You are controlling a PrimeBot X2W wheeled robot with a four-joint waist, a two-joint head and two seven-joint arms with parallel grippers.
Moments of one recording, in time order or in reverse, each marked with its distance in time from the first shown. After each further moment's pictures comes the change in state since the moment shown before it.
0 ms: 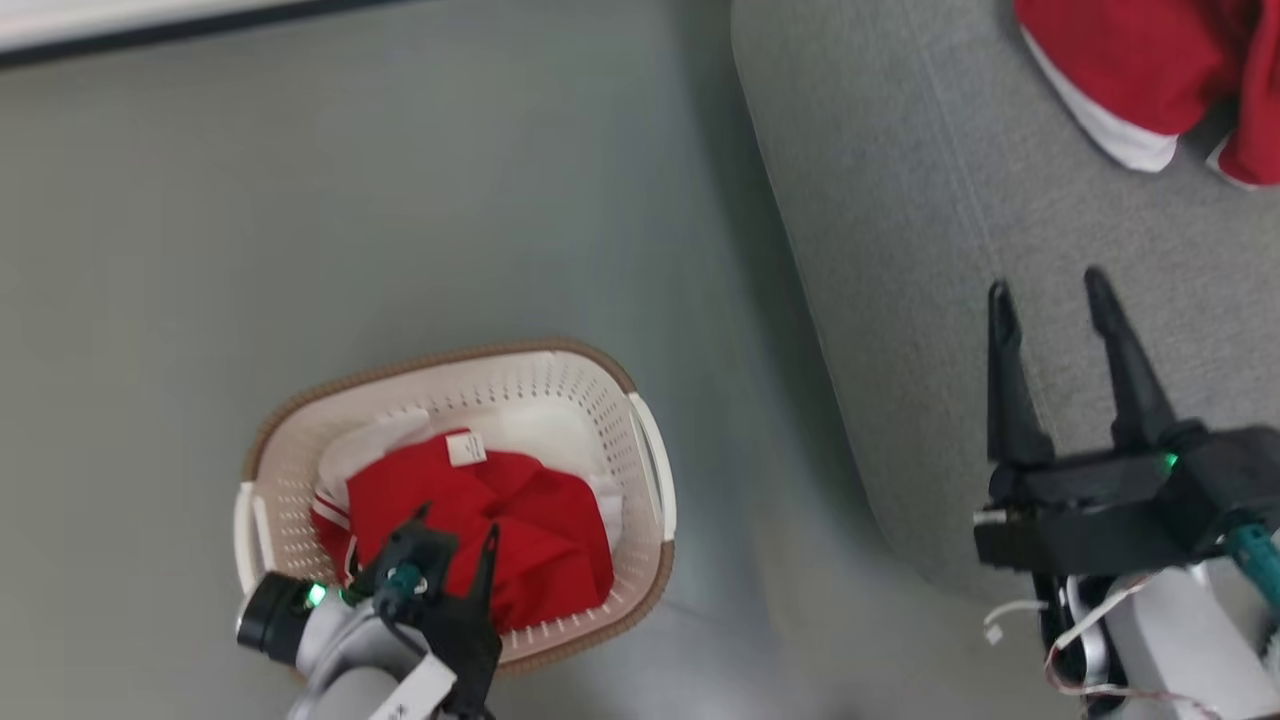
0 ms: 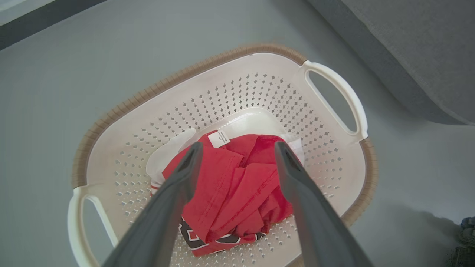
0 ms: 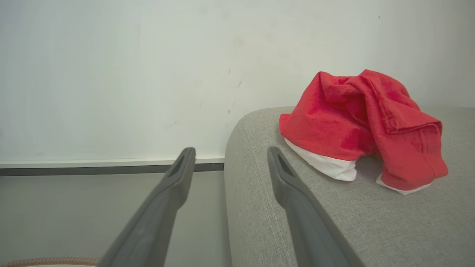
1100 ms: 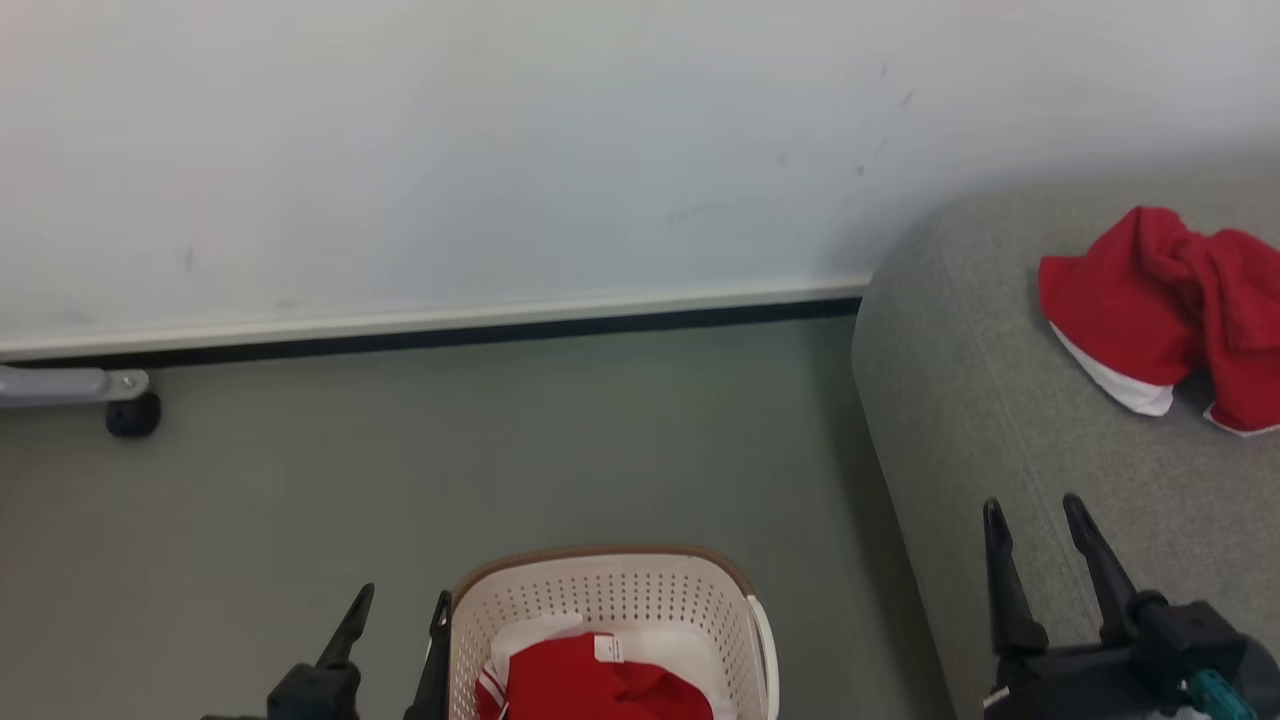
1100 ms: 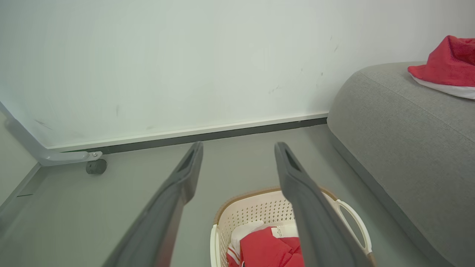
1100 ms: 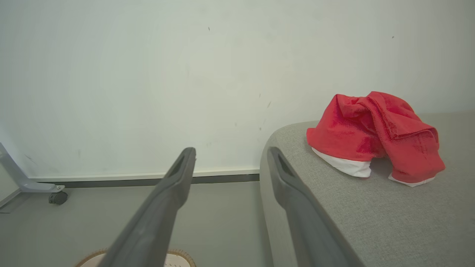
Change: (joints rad) left arm 0.398 0.063 0.142 -0.448 -0.124 0.053 -0.141; right arm 0.279 -0.013 0.001 0.128 0.076 -0.001 0.000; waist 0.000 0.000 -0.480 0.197
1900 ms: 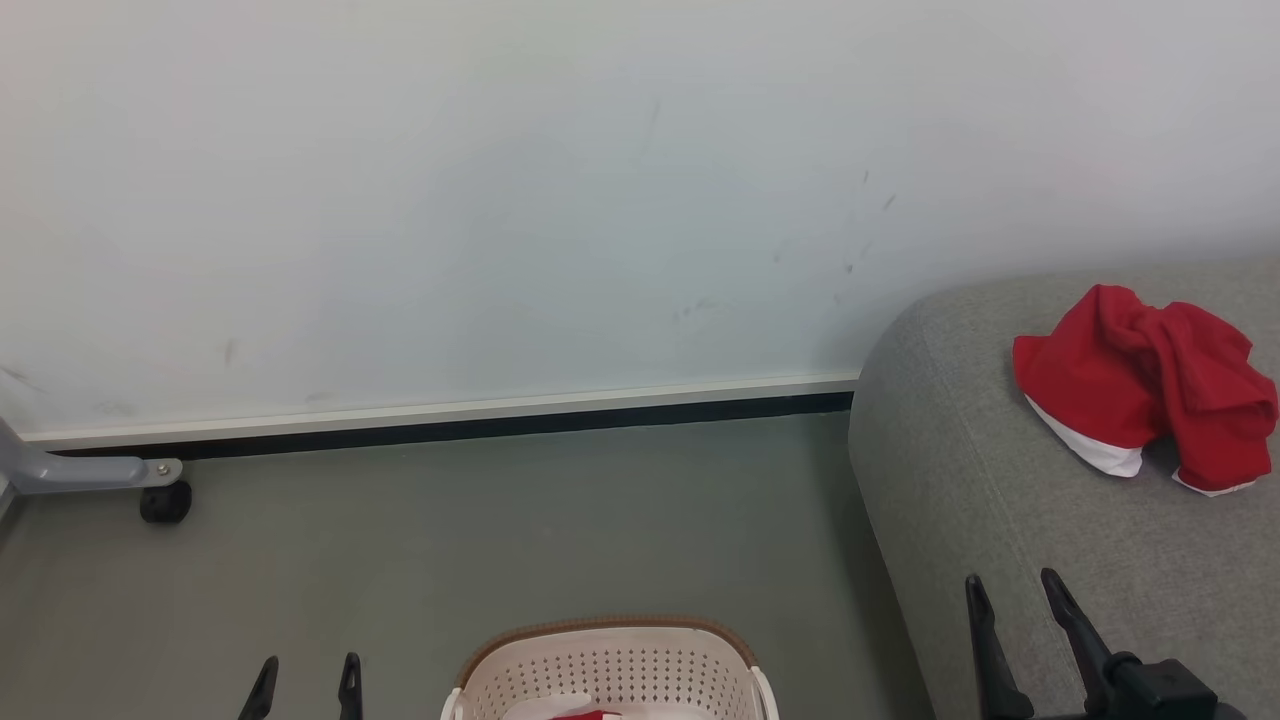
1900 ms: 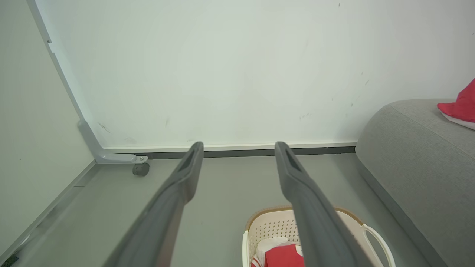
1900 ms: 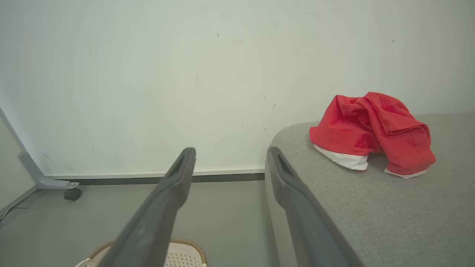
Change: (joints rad) left arm 0.126 0.039 0.097 -0.059 -0.053 0.028 -0.030; right arm 0.044 -0.004 0.046 0.043 0.020 0.001 0.000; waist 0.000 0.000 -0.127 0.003
